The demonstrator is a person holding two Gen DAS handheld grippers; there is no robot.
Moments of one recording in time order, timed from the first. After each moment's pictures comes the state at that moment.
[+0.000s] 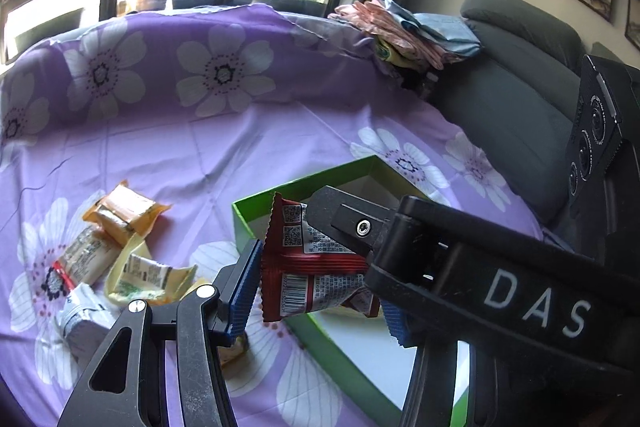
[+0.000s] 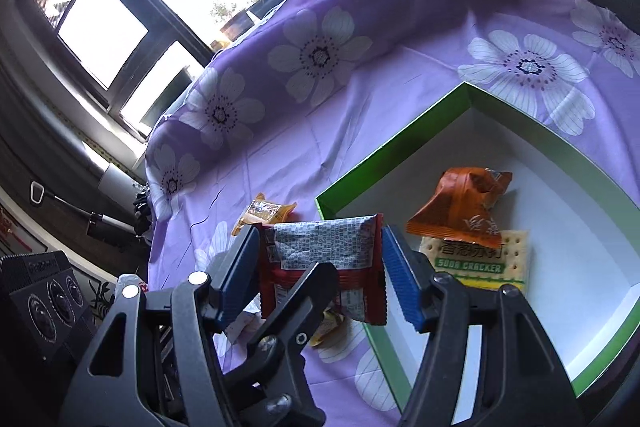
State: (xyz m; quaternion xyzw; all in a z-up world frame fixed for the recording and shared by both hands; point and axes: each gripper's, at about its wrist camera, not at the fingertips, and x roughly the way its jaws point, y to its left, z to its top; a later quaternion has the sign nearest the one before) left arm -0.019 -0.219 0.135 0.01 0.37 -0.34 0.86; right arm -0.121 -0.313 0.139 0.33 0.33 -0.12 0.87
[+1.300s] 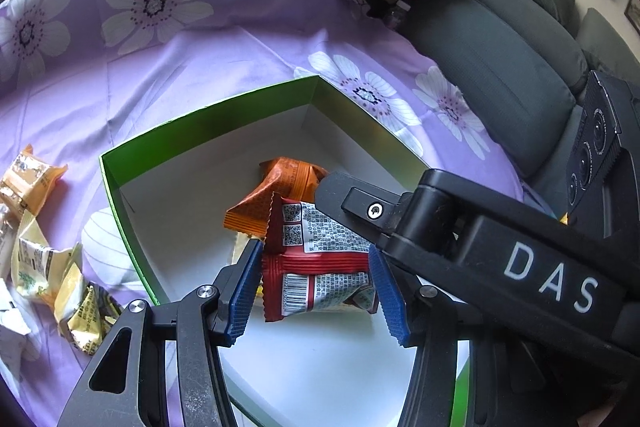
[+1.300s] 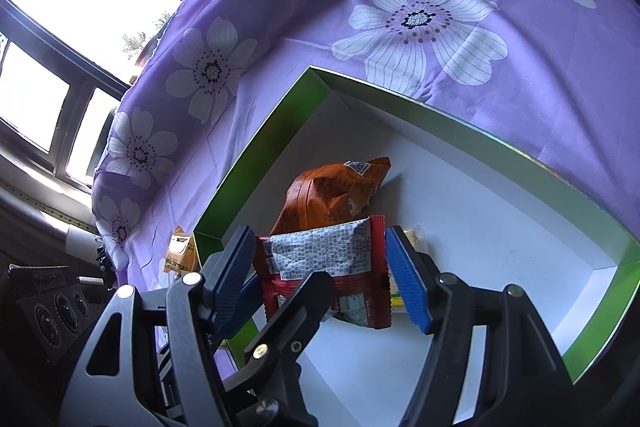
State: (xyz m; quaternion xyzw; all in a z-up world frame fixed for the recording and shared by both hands) left arm -0.013 -0.290 0.089 0.03 0.47 -0.39 0.79; right arm -0.152 -0.377 0.098 0.41 0.36 -0.23 0.81
